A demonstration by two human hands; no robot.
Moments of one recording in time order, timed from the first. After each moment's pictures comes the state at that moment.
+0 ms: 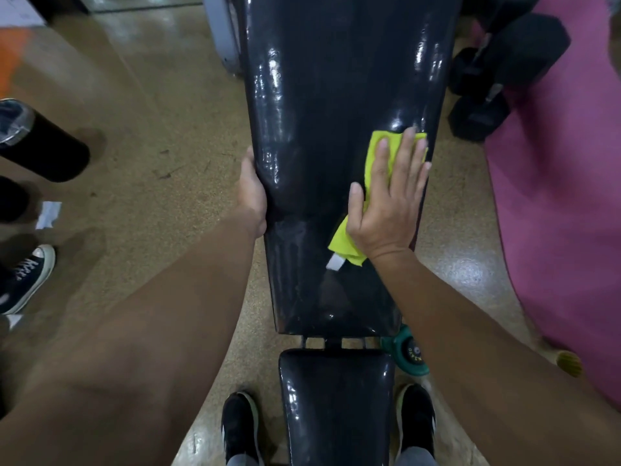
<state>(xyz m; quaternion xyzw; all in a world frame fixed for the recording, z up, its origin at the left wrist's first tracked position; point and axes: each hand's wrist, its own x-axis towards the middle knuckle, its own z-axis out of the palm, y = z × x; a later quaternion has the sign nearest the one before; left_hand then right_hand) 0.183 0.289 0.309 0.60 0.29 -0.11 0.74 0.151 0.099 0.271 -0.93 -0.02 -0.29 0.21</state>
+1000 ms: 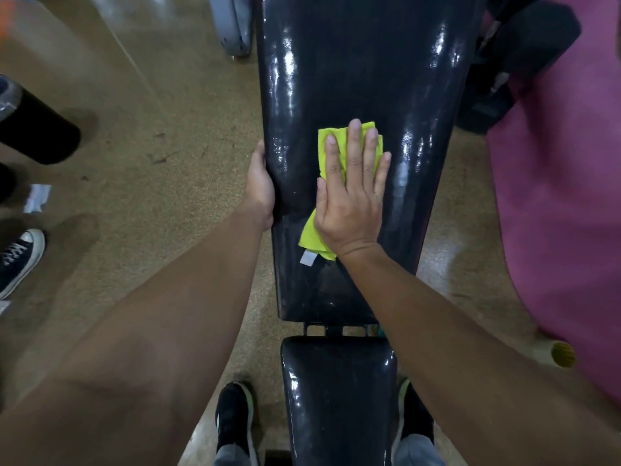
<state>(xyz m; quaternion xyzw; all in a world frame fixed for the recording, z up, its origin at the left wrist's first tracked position) 0.170 0.293 0.290 0.58 0.28 -0.14 0.76 0.137 0.159 0.258 -0.94 -0.06 -0.30 0.17</state>
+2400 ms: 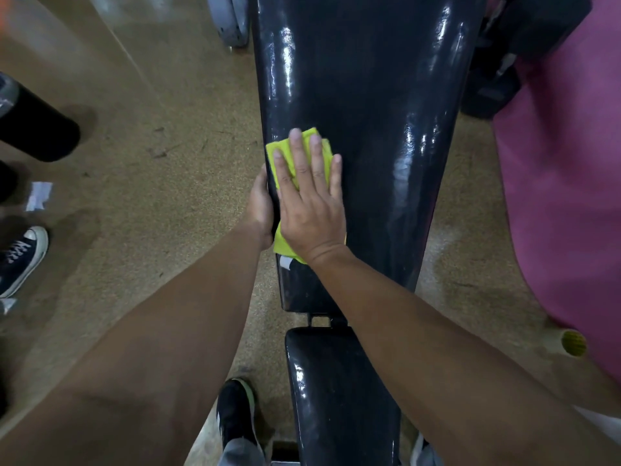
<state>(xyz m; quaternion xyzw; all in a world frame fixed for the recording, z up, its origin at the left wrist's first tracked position) 0.137 0.304 0.248 0.56 0.28 -0.18 0.76 0.113 0.211 0.234 -0.94 -0.12 -0.30 0.13</state>
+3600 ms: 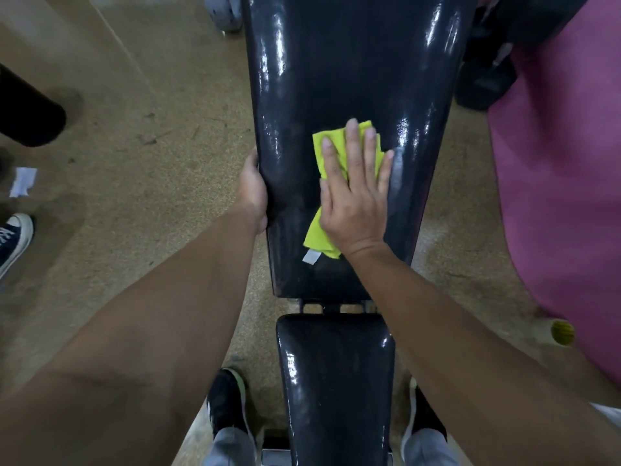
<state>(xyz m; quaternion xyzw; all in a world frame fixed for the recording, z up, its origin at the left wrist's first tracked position) 0.127 0.293 0.251 0.57 0.33 -0.15 0.74 0.097 0.143 0.218 -0.94 -0.08 -0.30 0.16</state>
